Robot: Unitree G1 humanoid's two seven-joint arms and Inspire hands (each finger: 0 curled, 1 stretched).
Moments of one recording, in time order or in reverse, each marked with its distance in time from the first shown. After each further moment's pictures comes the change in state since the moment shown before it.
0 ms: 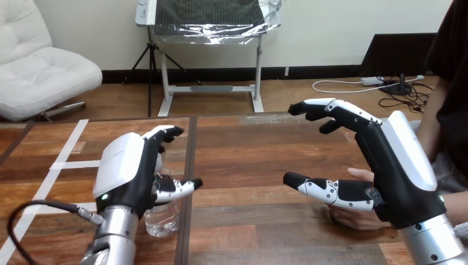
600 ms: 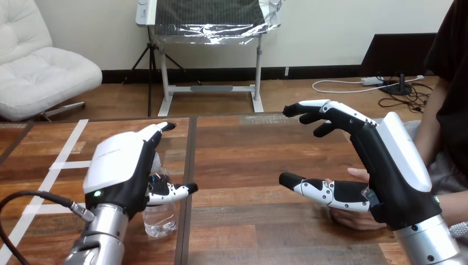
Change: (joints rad) left arm 0.021 0.072 -0.007 -0.087 0.080 0.035 -0.066; right arm 0.000 0.000 0.019 0.000 0.017 0.000 0.001
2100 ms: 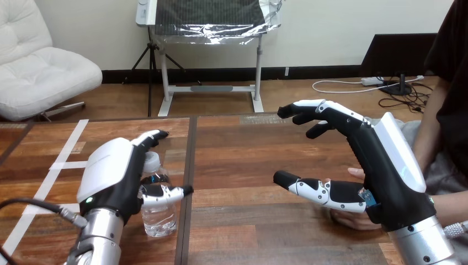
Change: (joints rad) left arm 0.039 -0.057 0.044 -0.067 -0.131 0.093 -0.038; right arm 0.000 0.008 0.028 0.000 0.044 -0.003 0.000
